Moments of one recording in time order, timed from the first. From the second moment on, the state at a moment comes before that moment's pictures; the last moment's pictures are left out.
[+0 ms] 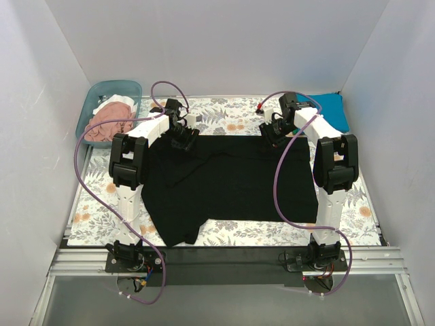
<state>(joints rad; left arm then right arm) -0.25 2.24 1.78 -0.84 0.43 0.23 0.20 2.08 1.70 -0.93 -0.57 -0.40</state>
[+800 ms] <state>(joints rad) -0.30 2.20 1.78 -0.91 0.52 0.27 0.20 2.08 1.69 -0.93 -0.57 -0.40</state>
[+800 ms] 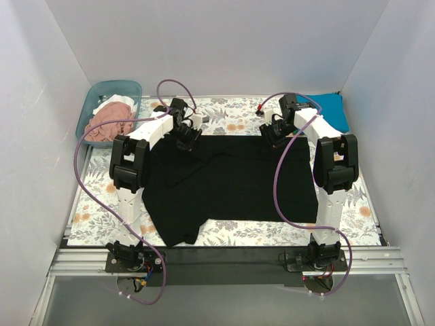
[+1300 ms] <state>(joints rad) -0.45 2.17 1.70 -1.04 0.64 0.37 0.19 2.08 1.69 -0.93 -0.56 -0.41</state>
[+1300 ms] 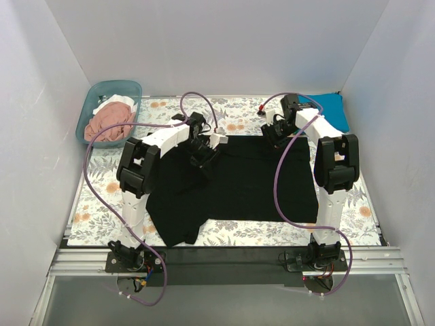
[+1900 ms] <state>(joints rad) -0.20 2.09 1.68 -0.90 0.56 0.25 -0.03 2.06 1.62 -0.93 -0.40 -0.47</state>
